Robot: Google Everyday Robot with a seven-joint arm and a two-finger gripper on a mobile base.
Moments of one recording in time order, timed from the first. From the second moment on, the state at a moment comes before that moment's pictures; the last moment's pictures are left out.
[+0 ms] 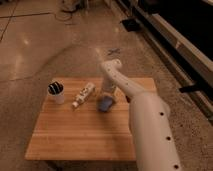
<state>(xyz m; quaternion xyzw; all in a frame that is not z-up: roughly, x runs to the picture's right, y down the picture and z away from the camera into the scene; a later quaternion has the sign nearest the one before) 0.021 0.058 0.980 -0.29 -0.25 -0.50 0.78</state>
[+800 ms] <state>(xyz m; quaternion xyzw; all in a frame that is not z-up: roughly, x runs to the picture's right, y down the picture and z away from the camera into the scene) 0.110 0.047 0.971 -0.27 -0.21 -0.47 0.82</state>
